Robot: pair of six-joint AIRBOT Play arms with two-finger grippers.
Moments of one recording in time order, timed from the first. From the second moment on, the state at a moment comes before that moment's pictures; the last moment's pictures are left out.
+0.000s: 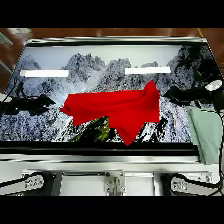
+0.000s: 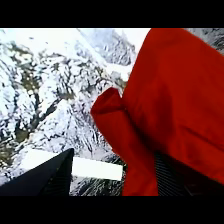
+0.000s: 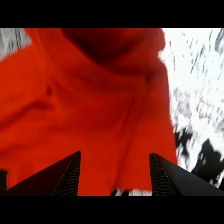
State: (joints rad) left arm 0.31 -1.38 0.97 0.92 -0.92 -1.40; right arm -0.27 -1.44 1.17 -0.97 1.10 1.38
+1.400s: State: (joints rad) left arm 0.14 -1.49 0.97 0.87 -0.87 -1.18; right arm 0.01 -1.54 0.86 -0.82 1.12 1.42
